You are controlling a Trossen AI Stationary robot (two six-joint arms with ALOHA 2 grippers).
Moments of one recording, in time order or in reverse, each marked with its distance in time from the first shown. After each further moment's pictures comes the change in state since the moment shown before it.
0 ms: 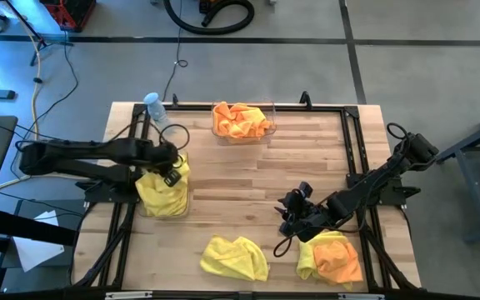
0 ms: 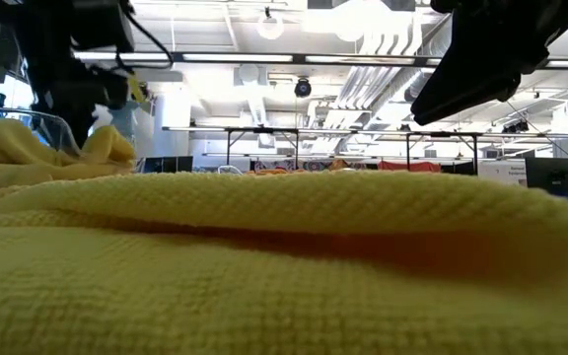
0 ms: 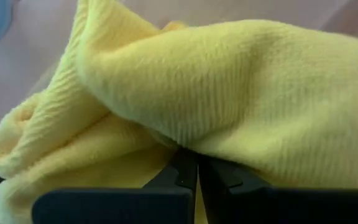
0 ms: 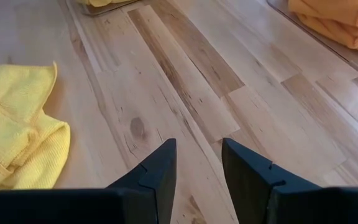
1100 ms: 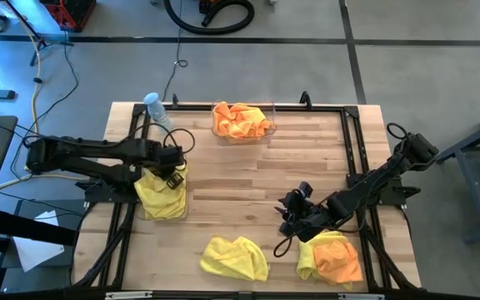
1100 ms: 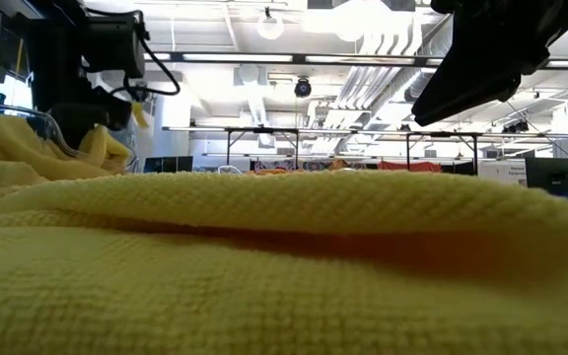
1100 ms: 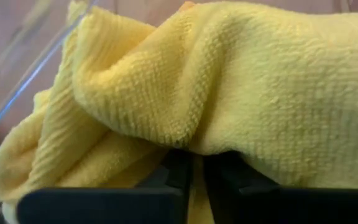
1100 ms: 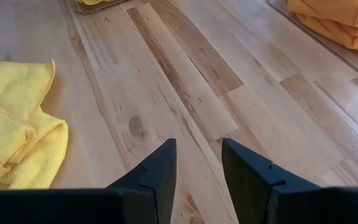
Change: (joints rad) left arm 0.001 0.123 -0.002 -0.010 0.062 -0.050; right arm 0.000 0.000 0.000 -0.006 0.000 -0.010
